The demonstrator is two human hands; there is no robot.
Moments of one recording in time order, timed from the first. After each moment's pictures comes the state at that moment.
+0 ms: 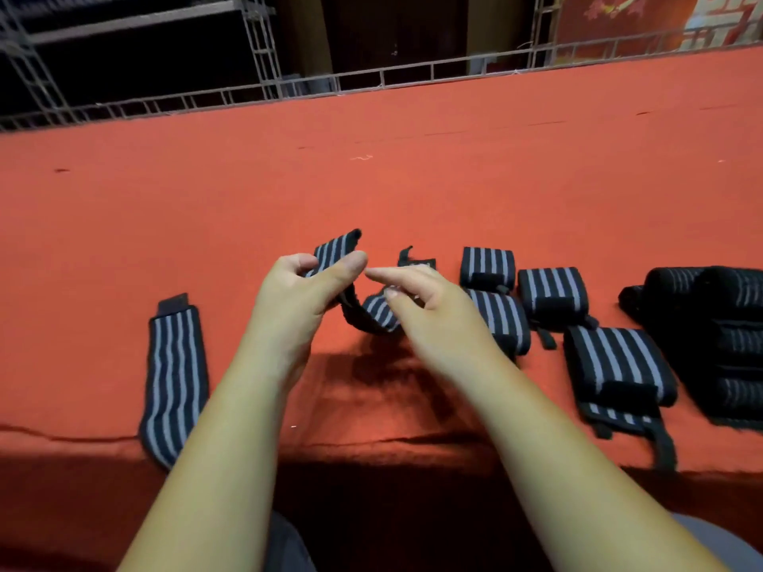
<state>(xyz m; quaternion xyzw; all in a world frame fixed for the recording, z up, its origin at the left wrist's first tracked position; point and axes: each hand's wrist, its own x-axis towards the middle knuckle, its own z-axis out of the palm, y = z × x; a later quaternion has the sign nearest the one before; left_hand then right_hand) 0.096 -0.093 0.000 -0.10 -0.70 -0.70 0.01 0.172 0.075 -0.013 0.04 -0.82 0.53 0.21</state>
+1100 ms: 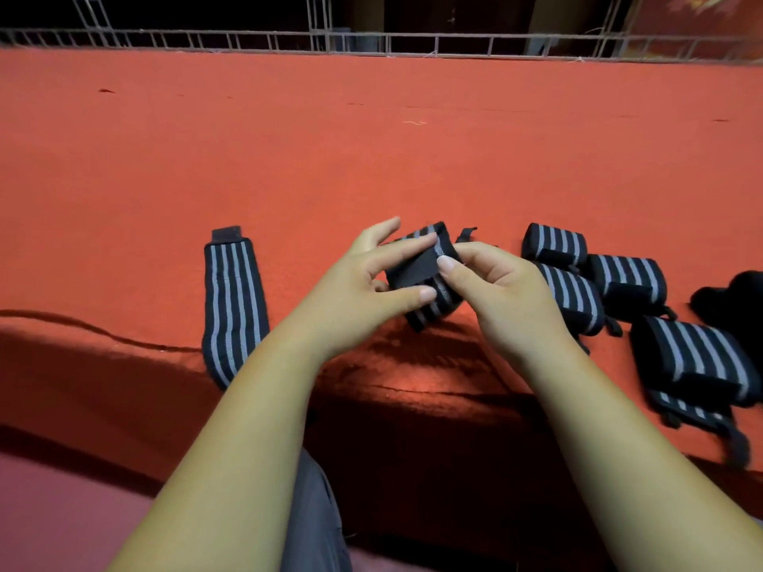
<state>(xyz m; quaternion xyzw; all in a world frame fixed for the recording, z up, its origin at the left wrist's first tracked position) 0.132 -0.158 -0.022 -0.29 -0.80 -0.53 -0.03 0.184 0.044 -0.027 0.08 -0.77 0.62 0.17</state>
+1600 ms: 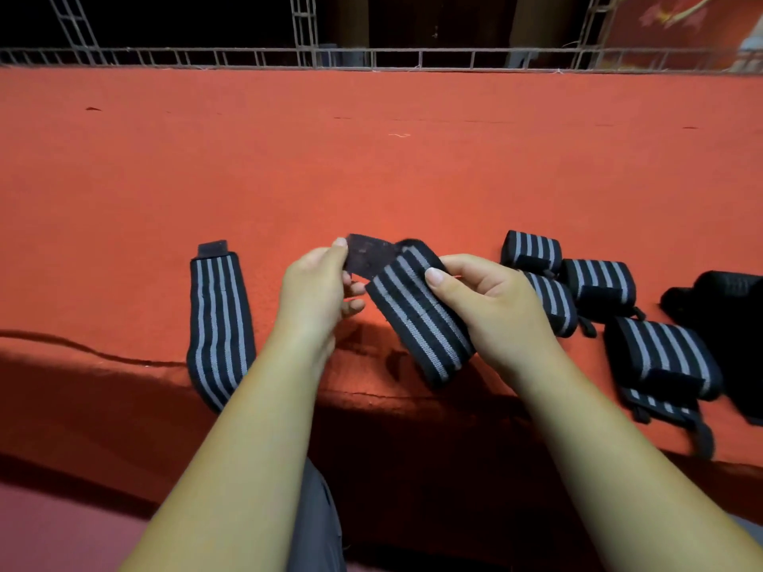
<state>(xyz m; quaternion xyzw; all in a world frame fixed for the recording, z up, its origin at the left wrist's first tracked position) 0.112 -0.134 -0.025 0.04 -0.65 -0.76 0.02 0.199 0.051 -0.021 0.05 -0.74 0.65 0.15</state>
